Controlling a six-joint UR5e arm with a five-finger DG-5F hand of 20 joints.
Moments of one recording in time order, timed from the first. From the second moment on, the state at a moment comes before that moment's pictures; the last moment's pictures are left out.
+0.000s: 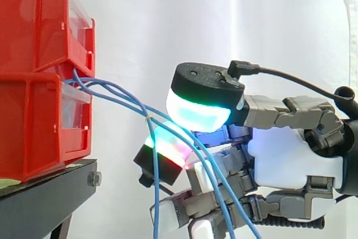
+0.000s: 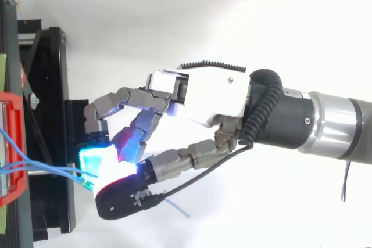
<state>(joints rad) 0.19 -2.34 -1.25 -2.62 -1.20 -0.04</state>
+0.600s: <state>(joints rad) 0.19 -2.33 -1.25 -2.62 -1.20 -0.06</state>
